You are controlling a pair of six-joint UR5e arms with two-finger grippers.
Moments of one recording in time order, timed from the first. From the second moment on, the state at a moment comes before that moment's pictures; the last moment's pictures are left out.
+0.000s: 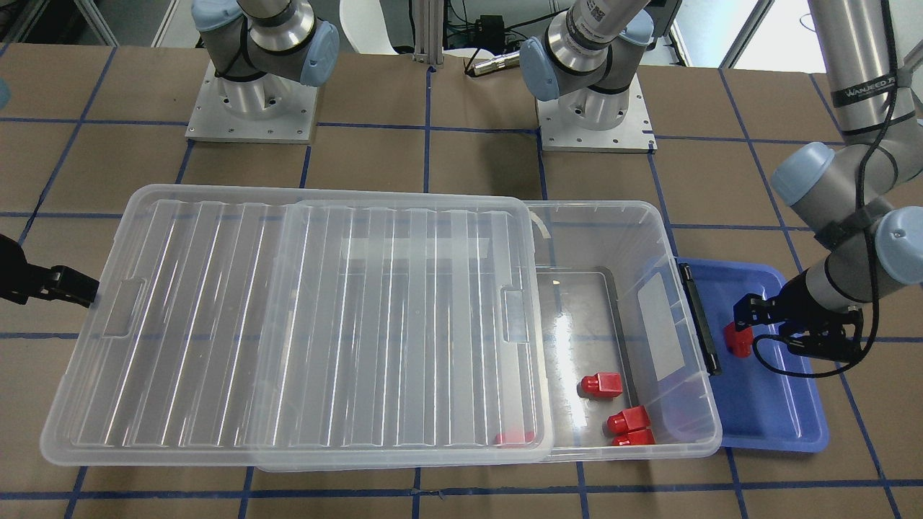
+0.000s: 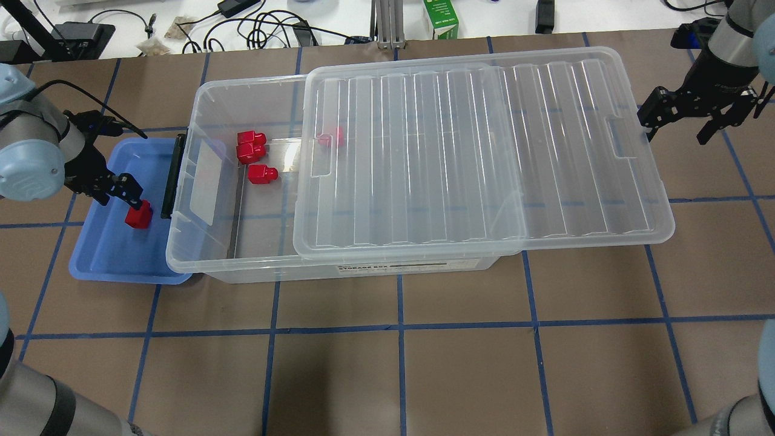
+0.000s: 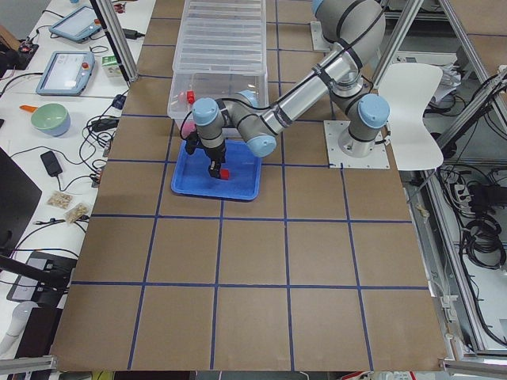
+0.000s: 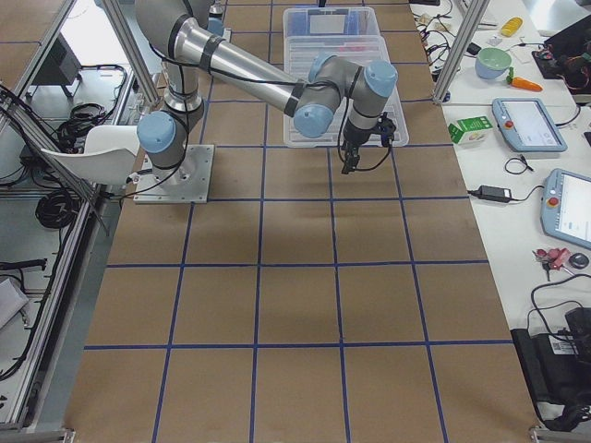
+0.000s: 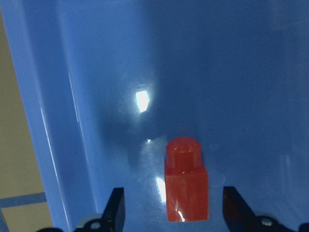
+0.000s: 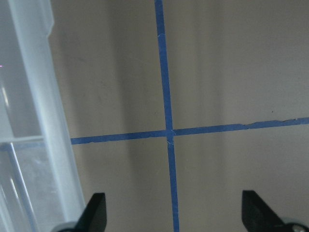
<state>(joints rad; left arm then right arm) -1.08 -1.96 -1.75 -1.05 1.64 0.66 1.21 -1.26 1.55 -1.73 -1.62 -0.29</state>
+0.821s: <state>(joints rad) -1.25 -1.70 -1.60 -1.42 1.65 0.51 1.36 -1.27 1.55 -1.74 -1.61 -0.16</state>
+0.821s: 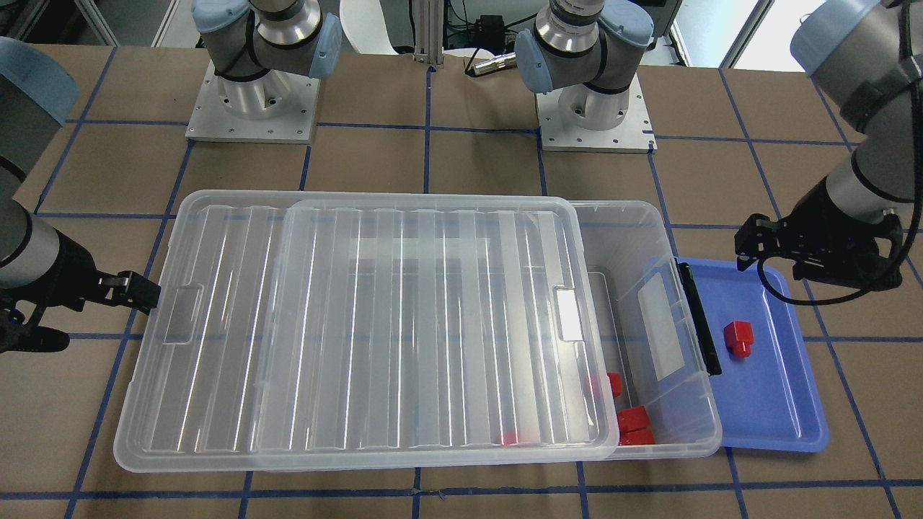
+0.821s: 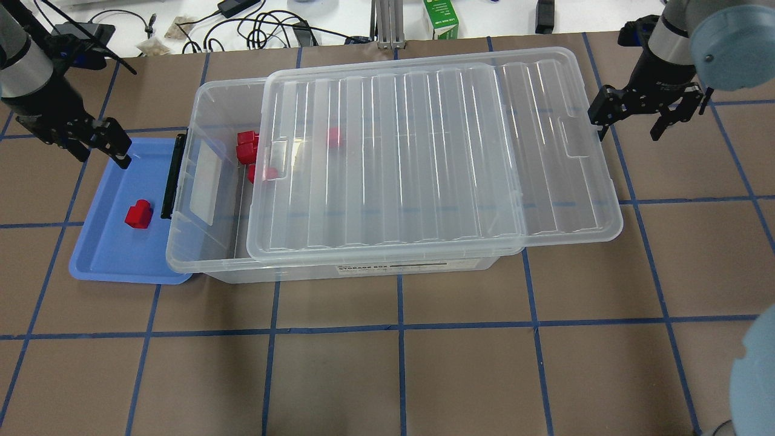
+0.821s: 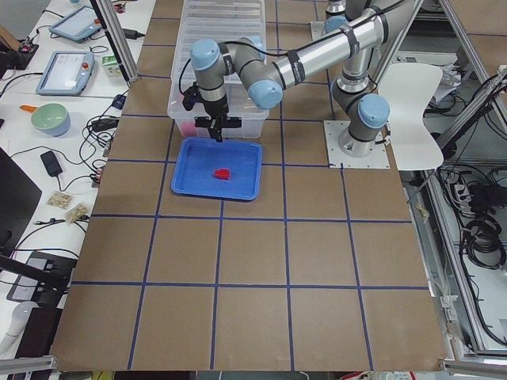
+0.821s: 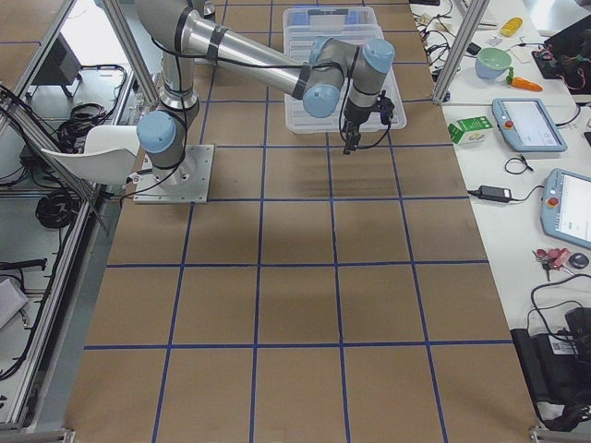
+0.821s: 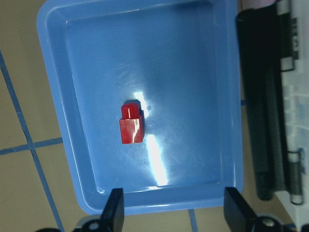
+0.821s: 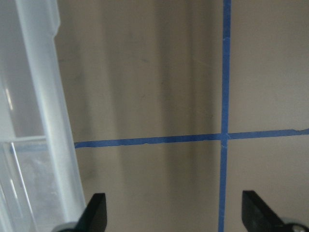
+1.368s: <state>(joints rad) -1.50 -1.62 -1.61 -1.43 1.65 0.21 1.46 -1.27 1.55 -1.74 -1.61 -0.01</state>
